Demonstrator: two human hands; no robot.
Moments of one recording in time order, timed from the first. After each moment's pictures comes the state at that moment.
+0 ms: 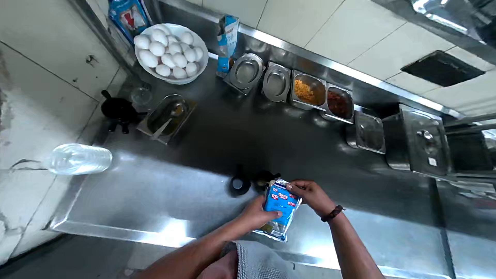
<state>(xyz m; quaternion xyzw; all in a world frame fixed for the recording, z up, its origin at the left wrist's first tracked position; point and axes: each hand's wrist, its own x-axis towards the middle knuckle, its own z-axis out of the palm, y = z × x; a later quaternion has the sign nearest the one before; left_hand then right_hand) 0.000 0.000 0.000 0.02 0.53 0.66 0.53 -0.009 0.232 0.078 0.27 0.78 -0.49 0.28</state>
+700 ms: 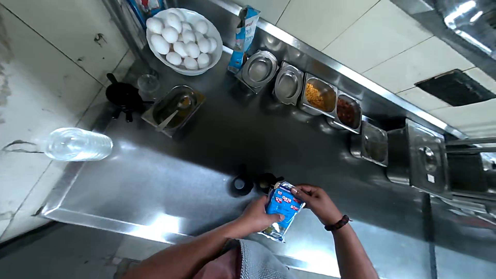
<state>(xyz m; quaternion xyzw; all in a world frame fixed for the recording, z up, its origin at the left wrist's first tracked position) -0.006 0.001 0.004 0.06 0.57 0.63 0.52 -0.010 0.234 0.088 0.25 0.79 -0.49 0.26</state>
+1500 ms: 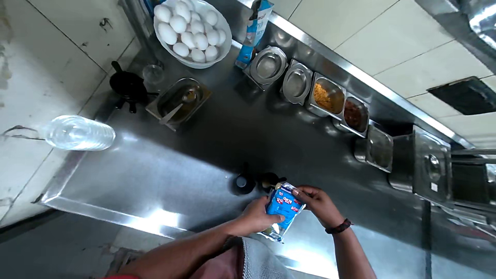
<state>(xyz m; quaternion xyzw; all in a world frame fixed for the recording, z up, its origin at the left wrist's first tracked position) -0.003 -0.001 0.003 0.04 0.56 0.64 0.53 -0.010 0.233 0.084 0.24 0.79 -0.51 0.26</state>
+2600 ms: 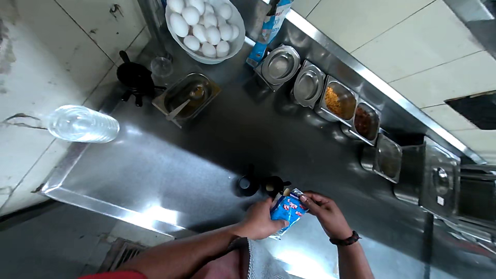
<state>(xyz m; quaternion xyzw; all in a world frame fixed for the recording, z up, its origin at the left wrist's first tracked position) -0.013 -0.005 0.022 0.08 0.64 0.56 0.52 -0.002 0.237 0.084 0.21 0.79 -0.54 0.21</state>
